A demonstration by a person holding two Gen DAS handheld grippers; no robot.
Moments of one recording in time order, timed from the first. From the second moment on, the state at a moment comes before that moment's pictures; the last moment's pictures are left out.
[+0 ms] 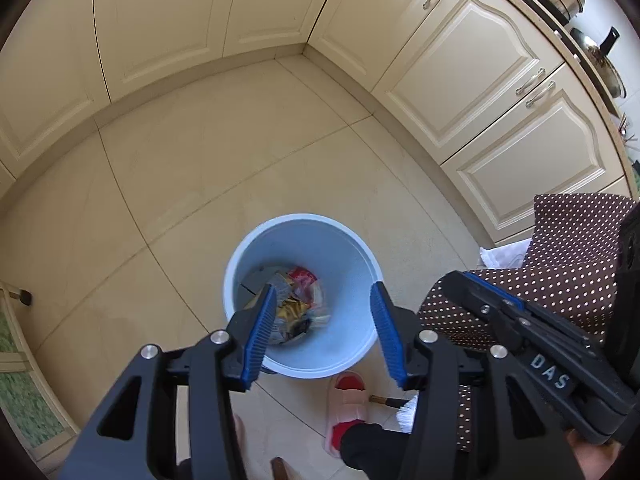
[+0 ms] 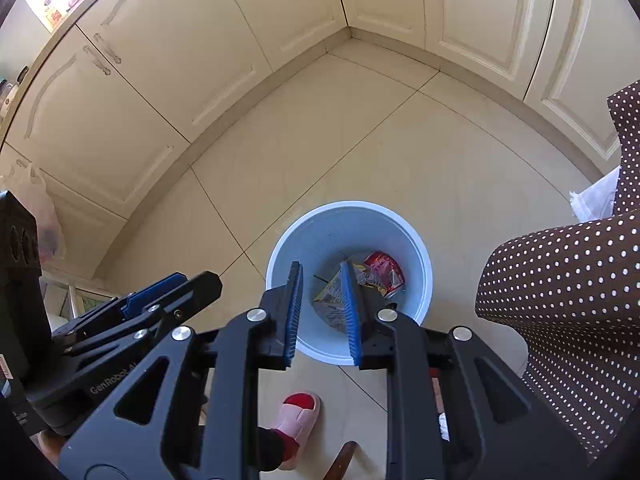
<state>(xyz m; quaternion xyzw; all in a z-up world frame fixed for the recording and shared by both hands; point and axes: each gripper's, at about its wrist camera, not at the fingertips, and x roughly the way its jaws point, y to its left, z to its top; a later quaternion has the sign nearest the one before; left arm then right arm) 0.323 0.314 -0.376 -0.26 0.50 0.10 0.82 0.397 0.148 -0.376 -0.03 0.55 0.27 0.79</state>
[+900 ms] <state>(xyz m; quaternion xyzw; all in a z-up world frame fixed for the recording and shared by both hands) 0.284 0.076 -0.120 -0.10 0.35 -0.09 0.93 0.287 -0.105 -0.108 0.03 0.32 0.20 0.92</state>
